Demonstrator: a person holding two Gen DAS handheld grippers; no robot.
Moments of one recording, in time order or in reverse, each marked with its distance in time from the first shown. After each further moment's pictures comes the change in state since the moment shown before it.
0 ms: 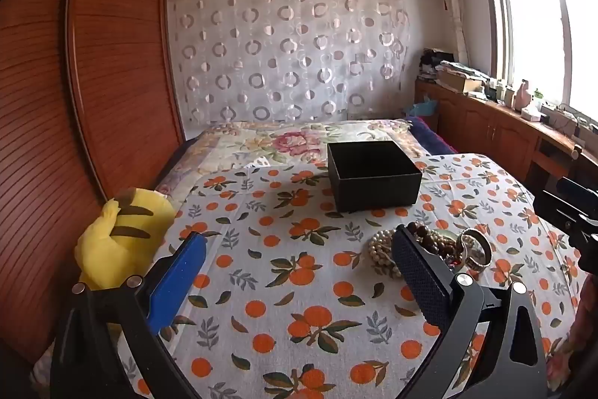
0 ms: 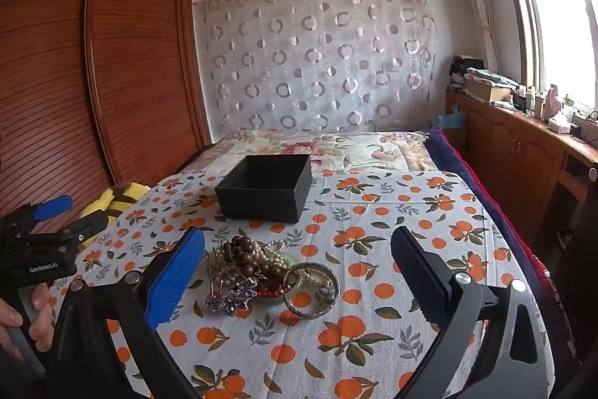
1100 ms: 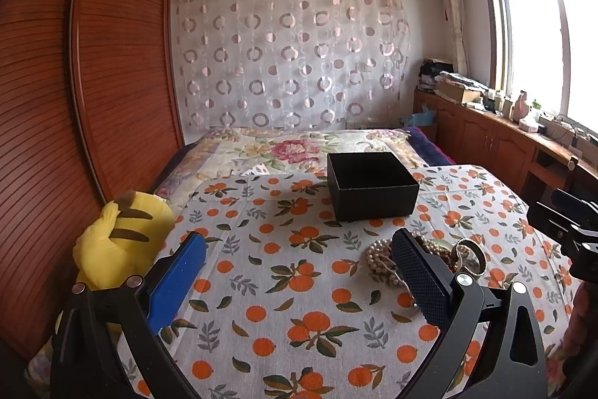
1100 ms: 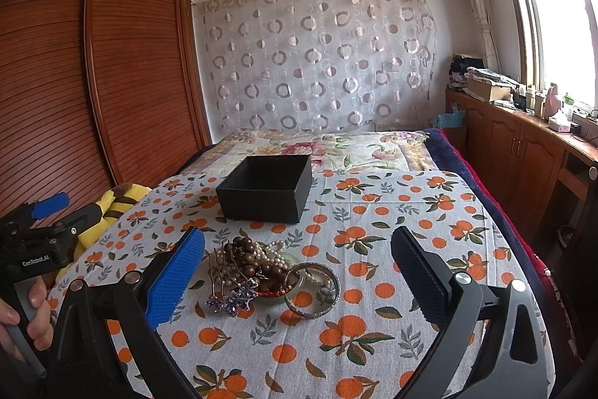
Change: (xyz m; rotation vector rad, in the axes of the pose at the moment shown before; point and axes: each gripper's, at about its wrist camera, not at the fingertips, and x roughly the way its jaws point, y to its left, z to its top) left arm -0.009 0.001 0.007 -0.019 -0.030 -0.009; right arm -0.002 0.000 0.001 0.007 0.001 0.003
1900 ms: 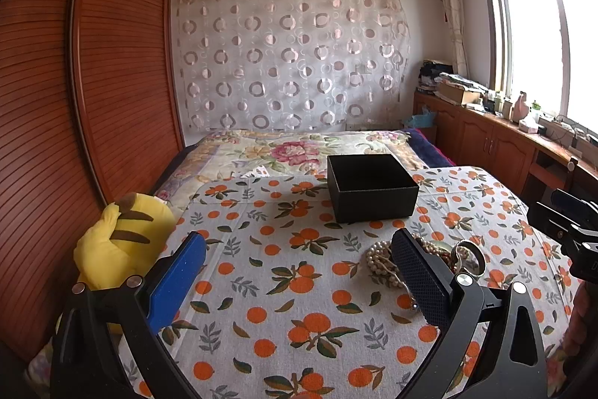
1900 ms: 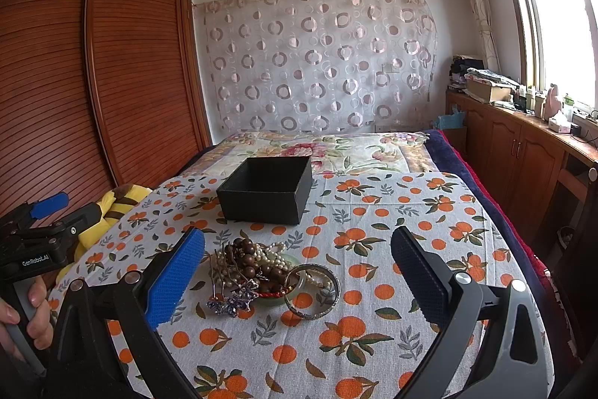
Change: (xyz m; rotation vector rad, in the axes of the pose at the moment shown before) left arm 0.000 0.001 0.000 -0.004 -0.004 -0.002; right arm -0.001 0.000 0.001 0.000 -0.002 0.000
